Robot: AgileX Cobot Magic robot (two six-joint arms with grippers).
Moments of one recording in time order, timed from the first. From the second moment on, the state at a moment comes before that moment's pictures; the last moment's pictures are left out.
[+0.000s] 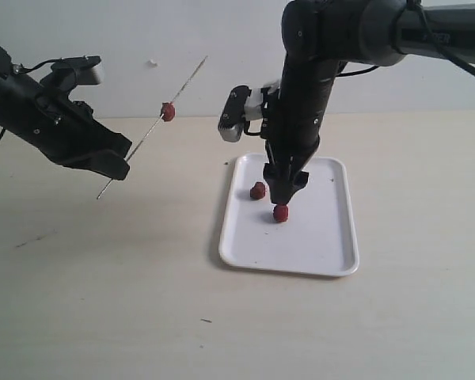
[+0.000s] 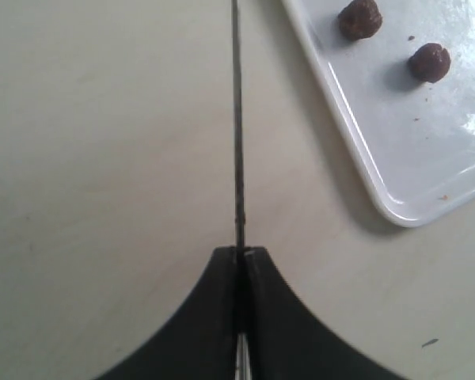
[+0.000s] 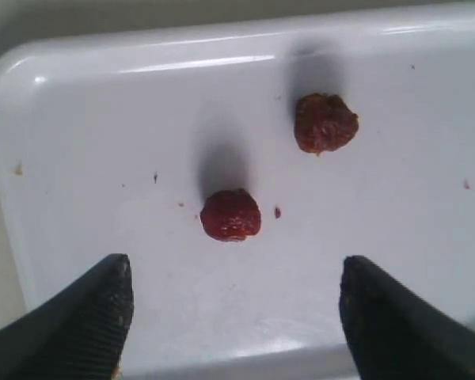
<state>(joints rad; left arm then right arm) -0.22 1.85 -1.29 -0.61 0.78 0.66 0.33 2.21 -1.83 0.03 1.15 -0.86</state>
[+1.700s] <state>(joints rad) -0.22 1.85 -1.29 -0.61 0.78 0.66 0.33 2.34 -1.83 0.01 1.08 -0.88</state>
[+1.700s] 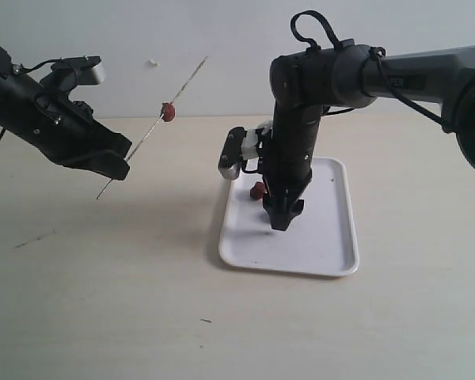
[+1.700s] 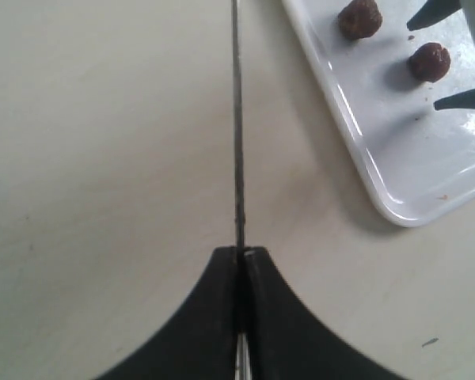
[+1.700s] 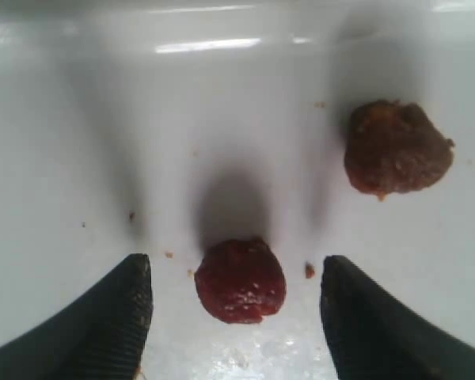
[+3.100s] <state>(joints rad) -0.22 1.85 -1.29 -0.61 0.80 0.66 0.33 2.37 -1.83 -0.03 1.09 -0.98</state>
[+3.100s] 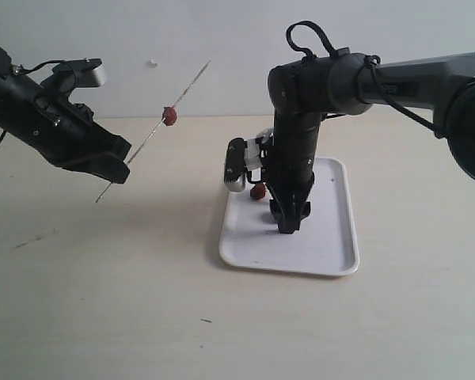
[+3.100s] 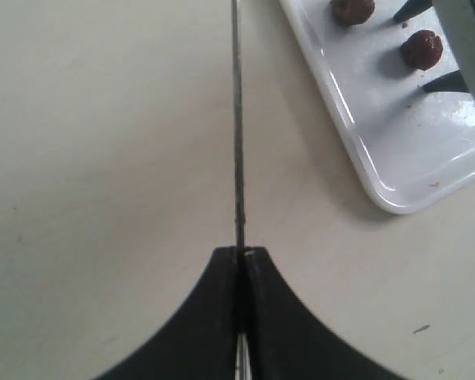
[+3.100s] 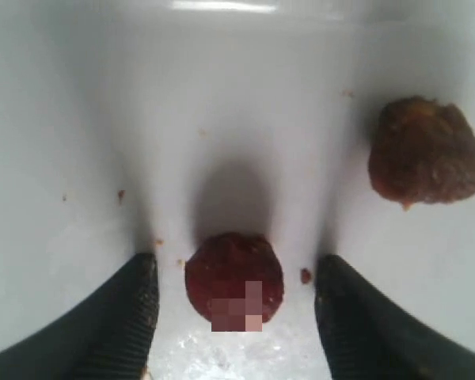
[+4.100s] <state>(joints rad) -0.22 1.85 -1.29 -0.60 0.80 0.67 0.33 2.37 -1.83 0.01 1.05 -0.98</state>
